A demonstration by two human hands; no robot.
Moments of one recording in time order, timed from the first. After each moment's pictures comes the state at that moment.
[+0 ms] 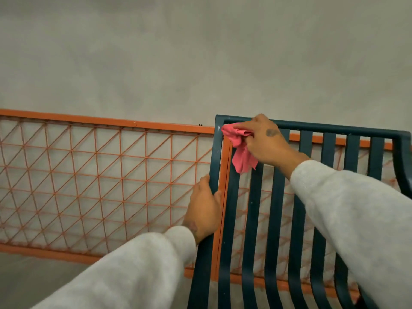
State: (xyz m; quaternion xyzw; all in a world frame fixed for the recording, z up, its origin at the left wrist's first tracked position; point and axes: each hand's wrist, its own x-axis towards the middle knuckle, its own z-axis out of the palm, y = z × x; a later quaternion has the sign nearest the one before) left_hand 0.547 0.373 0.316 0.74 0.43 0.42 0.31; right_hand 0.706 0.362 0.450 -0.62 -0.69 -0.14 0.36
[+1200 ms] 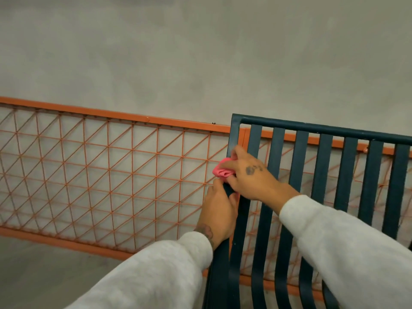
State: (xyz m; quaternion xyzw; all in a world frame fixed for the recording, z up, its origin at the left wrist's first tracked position) left_hand 0.549 0.380 0.307 0.73 0.40 0.46 0.30; right_hand 0.659 0.382 0.386 -0.60 -0.76 -0.18 0.19
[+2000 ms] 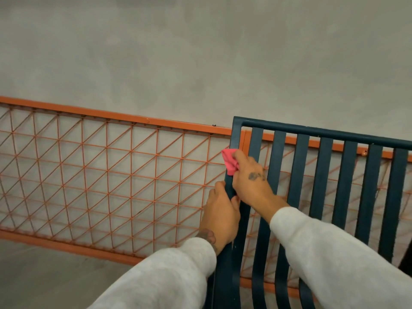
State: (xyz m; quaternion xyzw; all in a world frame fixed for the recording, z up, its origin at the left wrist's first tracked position) left_hand 0.550 0.379 0.307 0.73 0.42 0.46 0.29; right_hand 0.651 0.397 0.367 -0.66 -0.64 -0.13 0.36
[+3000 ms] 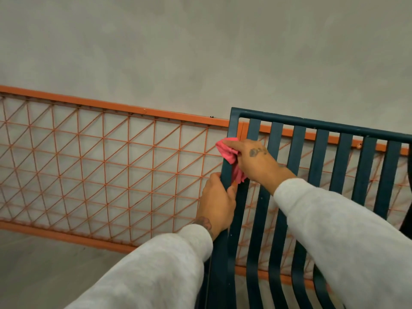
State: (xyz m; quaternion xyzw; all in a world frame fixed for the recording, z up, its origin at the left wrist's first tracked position) left_hand 0.548 0.377 0.311 0.71 0.42 0.46 0.33; right_hand 0.673 0.397 0.396 -0.65 -0.71 -0.14 0.26
